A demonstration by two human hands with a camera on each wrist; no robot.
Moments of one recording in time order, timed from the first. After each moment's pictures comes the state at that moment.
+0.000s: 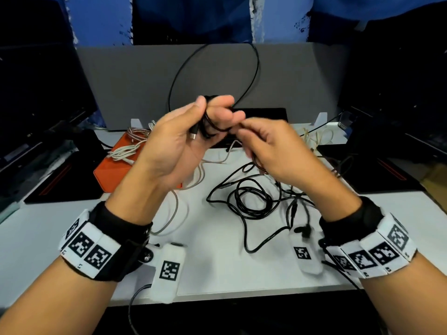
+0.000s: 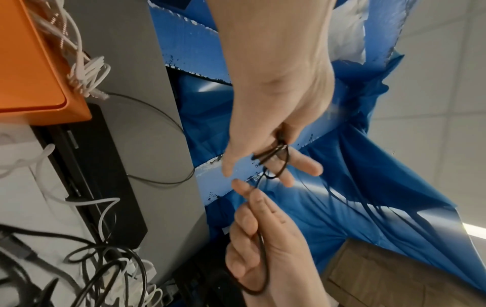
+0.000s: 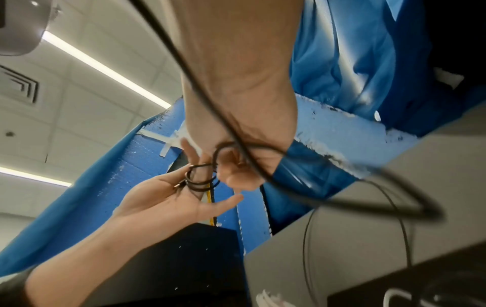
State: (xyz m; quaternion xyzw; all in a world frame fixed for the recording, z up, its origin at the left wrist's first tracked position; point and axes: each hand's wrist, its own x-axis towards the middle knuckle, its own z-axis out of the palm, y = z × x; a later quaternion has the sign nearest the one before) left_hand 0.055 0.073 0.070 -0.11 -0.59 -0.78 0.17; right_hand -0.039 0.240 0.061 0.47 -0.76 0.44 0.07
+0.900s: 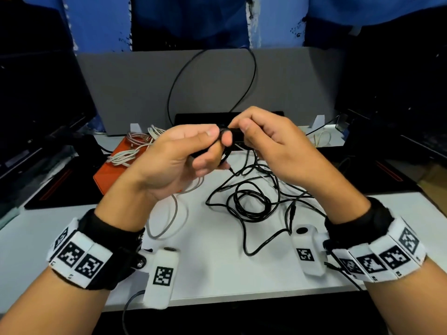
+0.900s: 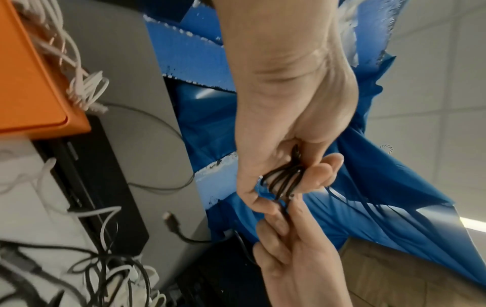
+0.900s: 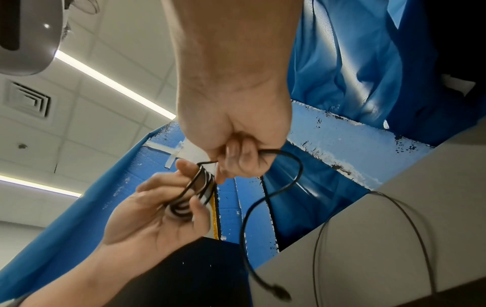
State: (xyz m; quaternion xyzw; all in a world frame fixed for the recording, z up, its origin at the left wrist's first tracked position) left_hand 0.074 0.069 0.072 -0.15 -0.70 -0.70 0.06; right_hand -0.033 0.251 0.073 0.51 -0.73 0.46 0.07
